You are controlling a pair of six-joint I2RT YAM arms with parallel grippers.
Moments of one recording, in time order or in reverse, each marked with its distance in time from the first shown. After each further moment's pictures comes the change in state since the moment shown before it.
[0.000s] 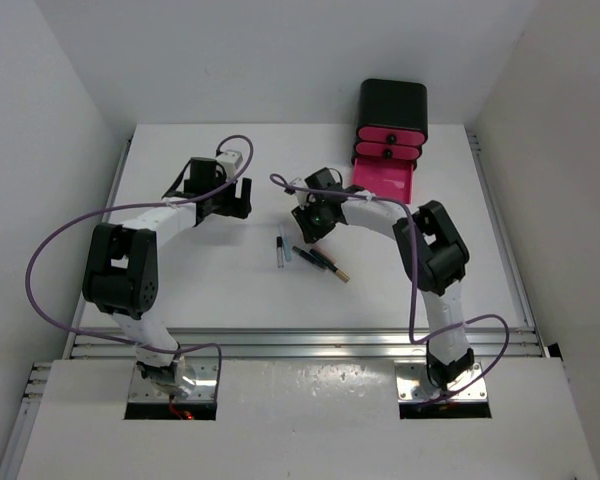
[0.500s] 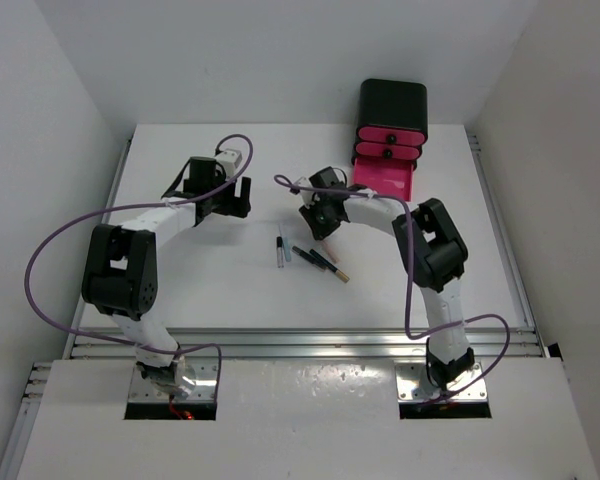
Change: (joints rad) left arm 0.000 -0.009 0.000 0.003 -0.014 0.003; right arm -0.034 0.033 0.013 -0.008 0.074 -0.054
